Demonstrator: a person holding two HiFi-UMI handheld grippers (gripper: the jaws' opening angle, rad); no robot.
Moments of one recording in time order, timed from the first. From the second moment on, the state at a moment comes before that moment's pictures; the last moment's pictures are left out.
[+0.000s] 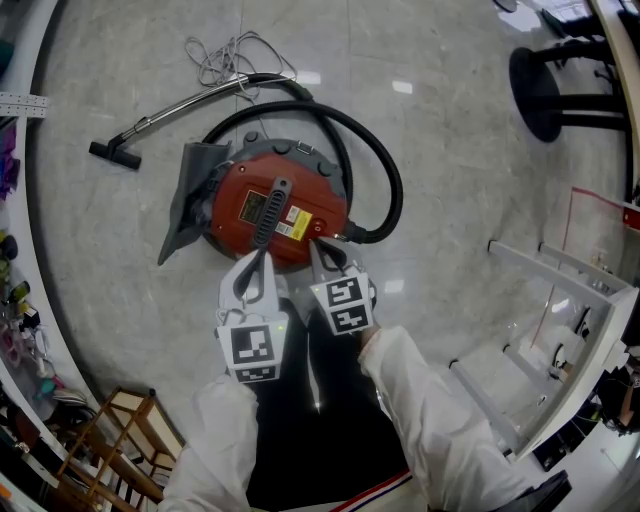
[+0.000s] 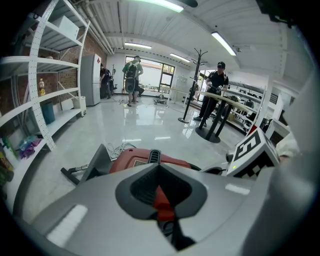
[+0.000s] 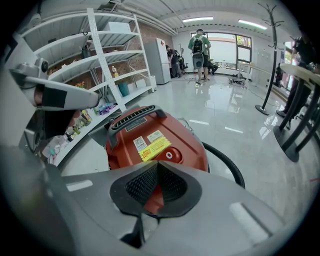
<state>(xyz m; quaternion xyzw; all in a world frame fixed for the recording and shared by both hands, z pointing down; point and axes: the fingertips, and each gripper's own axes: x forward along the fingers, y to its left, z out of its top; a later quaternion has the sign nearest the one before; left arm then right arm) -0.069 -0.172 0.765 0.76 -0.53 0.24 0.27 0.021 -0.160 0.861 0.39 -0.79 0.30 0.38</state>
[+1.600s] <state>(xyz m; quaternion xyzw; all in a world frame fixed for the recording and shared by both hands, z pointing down) -0.112 -0.180 0.625 0.77 -0.55 0.24 0.20 0.054 -0.187 0.642 0.46 -0.79 0.28 0.28</state>
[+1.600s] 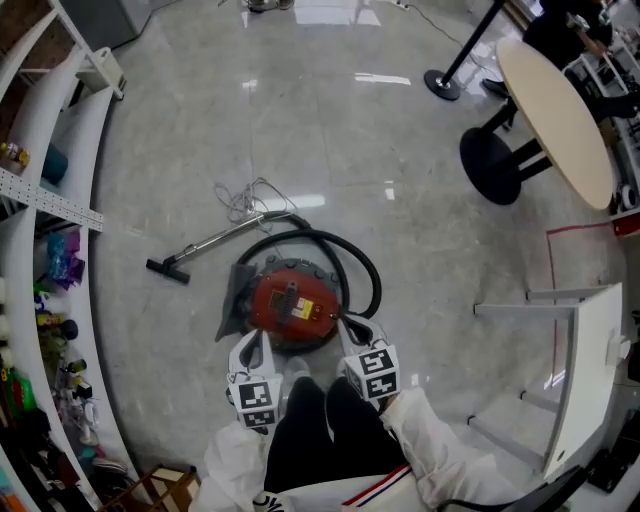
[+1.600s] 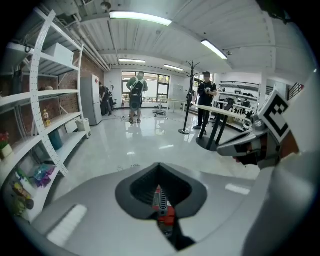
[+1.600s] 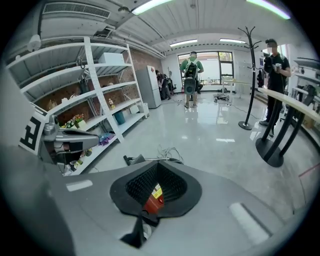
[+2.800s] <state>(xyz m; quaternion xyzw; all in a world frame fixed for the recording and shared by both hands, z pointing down) -0.119 -0.195 0.396 0.81 -0.56 0.17 0.09 0.067 -0.195 0.380 0.51 -0.83 0.17 0.13</state>
